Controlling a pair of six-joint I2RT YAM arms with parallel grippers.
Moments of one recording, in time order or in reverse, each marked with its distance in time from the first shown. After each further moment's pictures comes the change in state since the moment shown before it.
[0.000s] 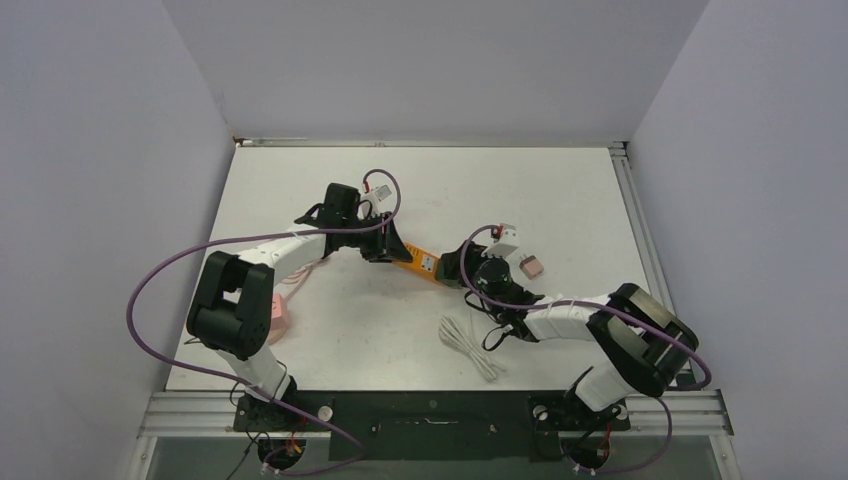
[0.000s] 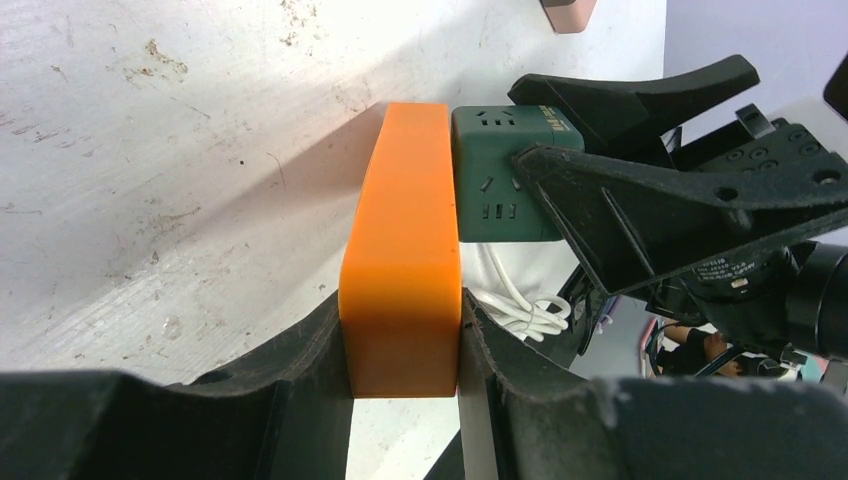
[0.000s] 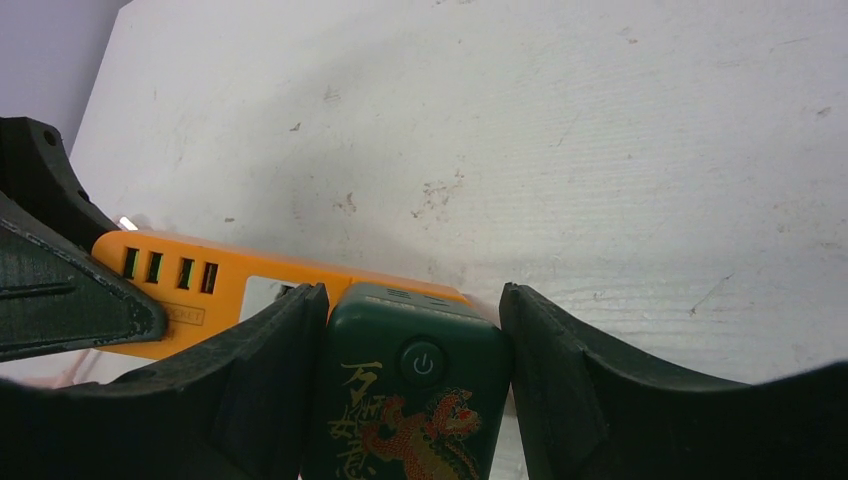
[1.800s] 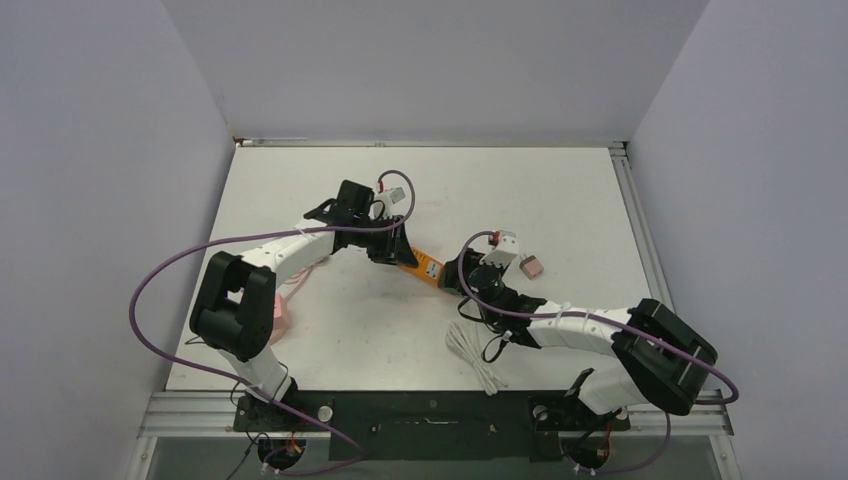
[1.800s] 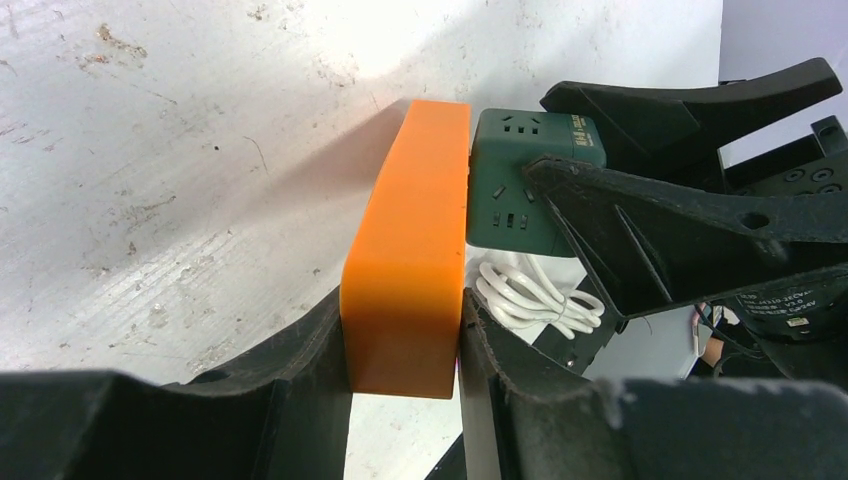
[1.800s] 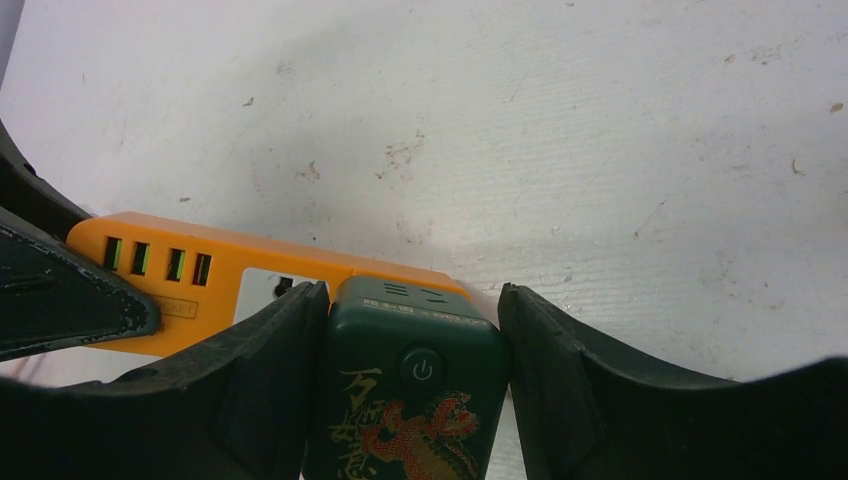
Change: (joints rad) left arm -0.065 0.003 0.084 -0.159 -0.080 0.110; right arm 0.130 -0.120 0.039 -0.285 0.227 0.027
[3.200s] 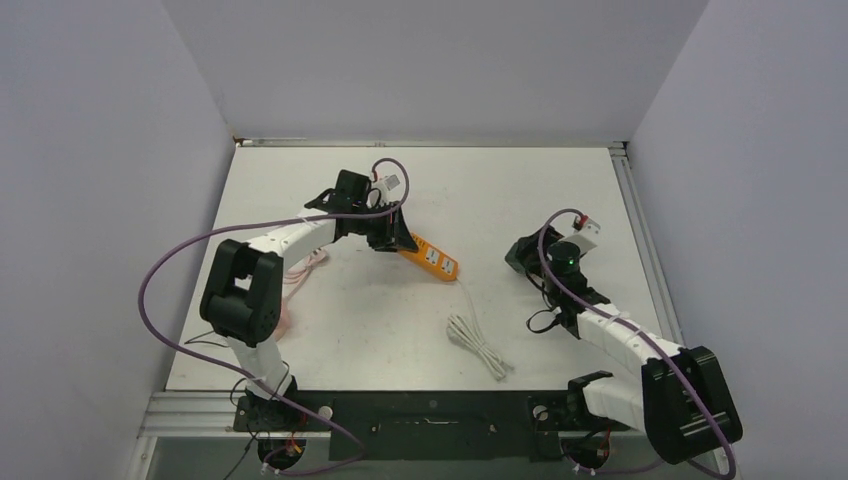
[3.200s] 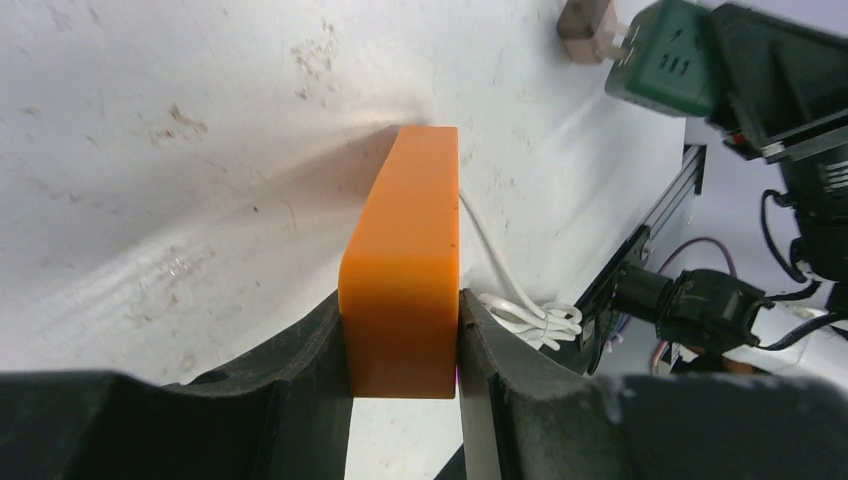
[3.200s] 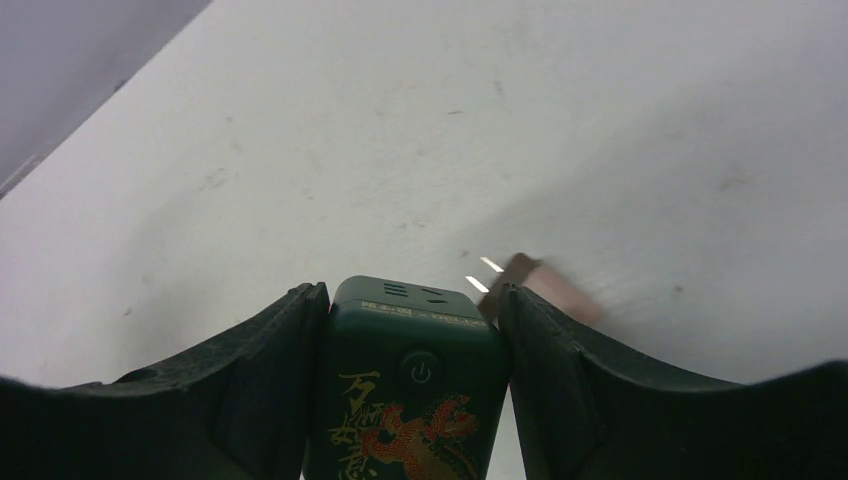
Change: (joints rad) left arm 0.036 0.076 0.076 0.029 0.011 -0.075; right arm -0.506 -0.244 -0.083 -0.095 -0.230 -0.027
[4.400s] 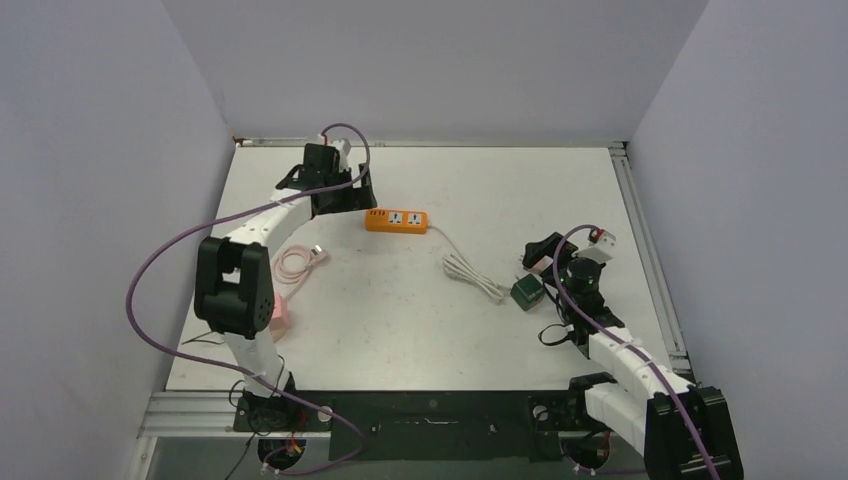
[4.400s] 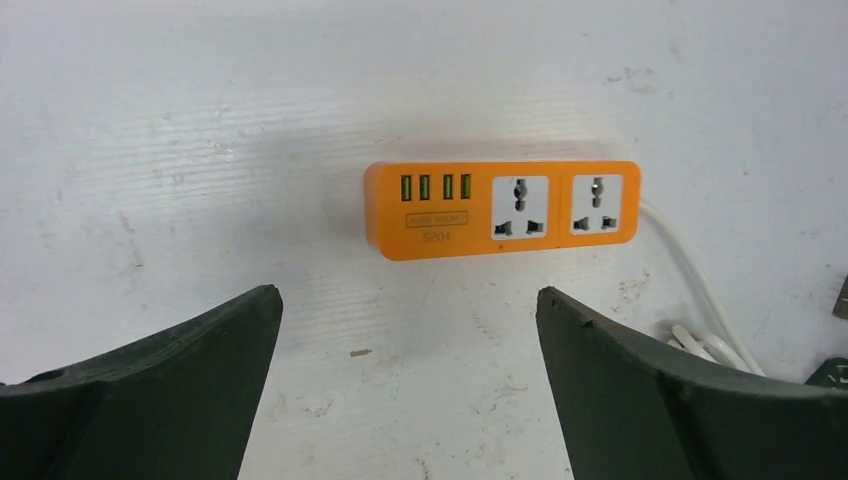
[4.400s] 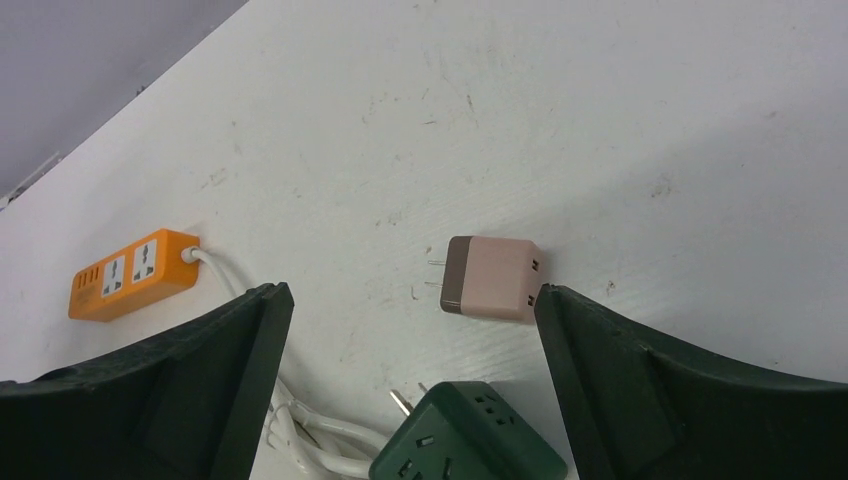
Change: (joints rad) left arm 0.168 0.096 0.184 -0.019 -0.489 0.122; right arm -0.176 -0.157 -0.157 0.050 -0.154 -0.081
